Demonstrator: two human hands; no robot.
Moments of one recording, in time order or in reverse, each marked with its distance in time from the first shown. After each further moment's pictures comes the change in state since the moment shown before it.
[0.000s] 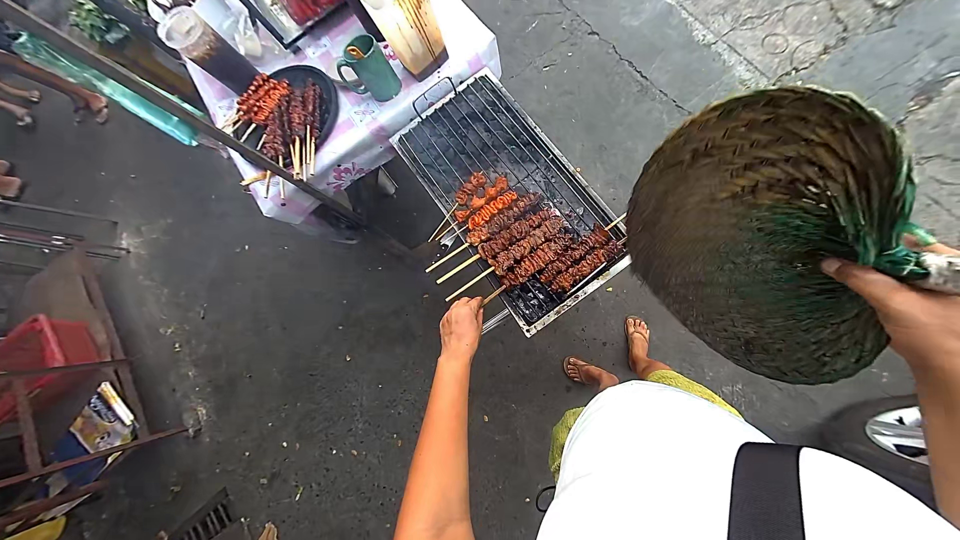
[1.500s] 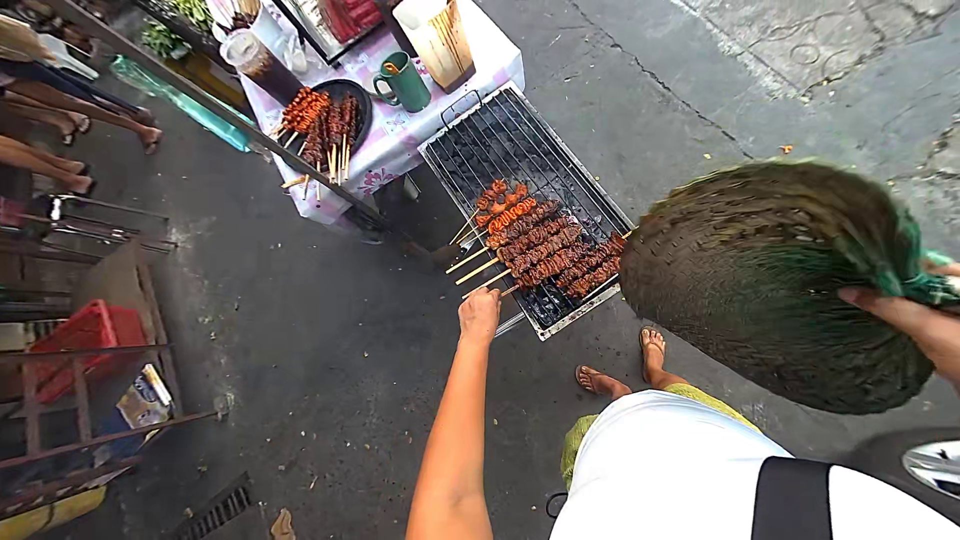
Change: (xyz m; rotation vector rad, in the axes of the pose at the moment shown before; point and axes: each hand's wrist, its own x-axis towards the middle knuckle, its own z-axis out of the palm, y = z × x) left_hand 0.022 0.013 -0.013 0.140 -0.051 -0.041; right_hand 0.002 0.001 -0.010 -0.026 -0.149 -0.015
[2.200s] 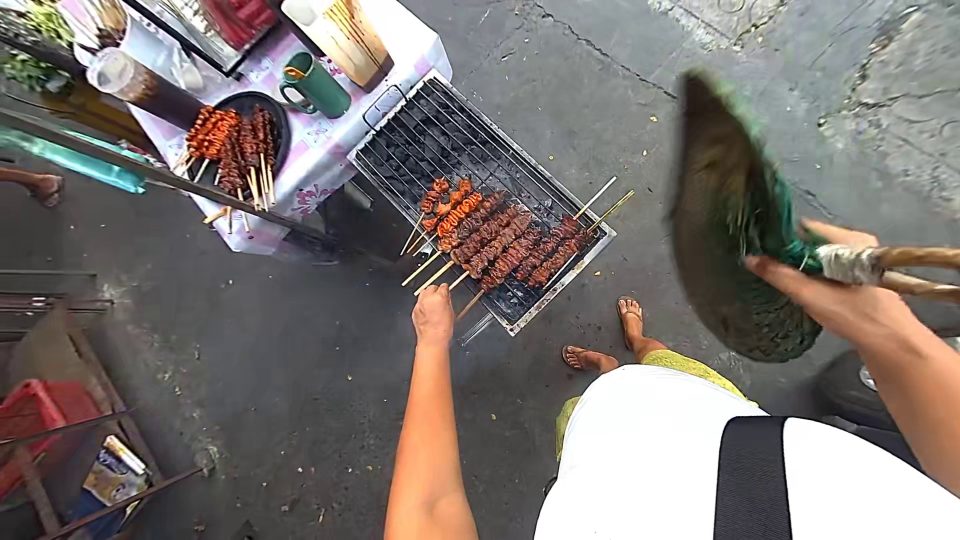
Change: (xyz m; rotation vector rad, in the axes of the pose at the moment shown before) left_hand 0.013 -0.011 -0.002 -0.013 0.132 0.015; right_hand -0.018 -0.018 0.015 -0.053 -0.033 -0.067
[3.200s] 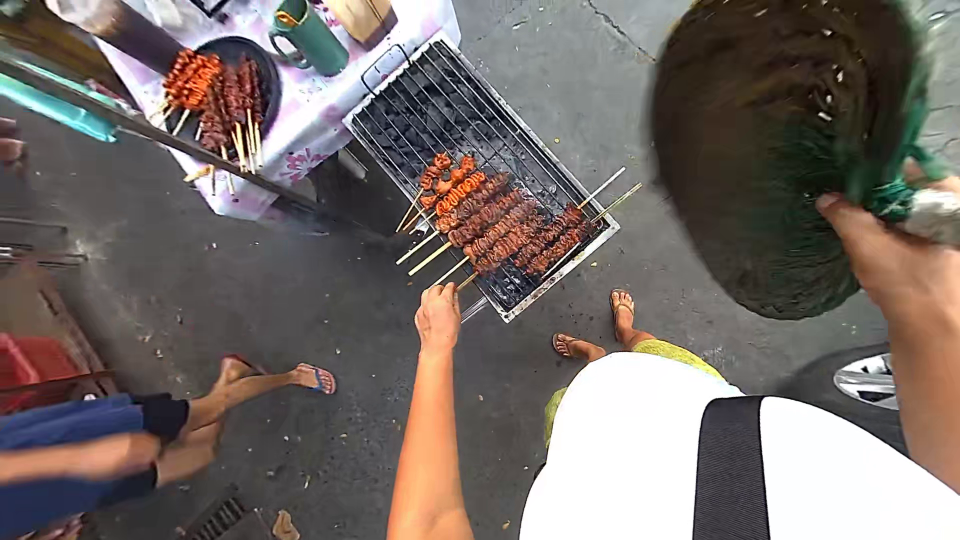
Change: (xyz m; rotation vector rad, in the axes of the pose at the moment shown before) left_hand -0.039 0.005 0.015 -0.071 0.029 0.005; right_hand 0.030 -0.005 -0.022 -0.155 0.164 0.064
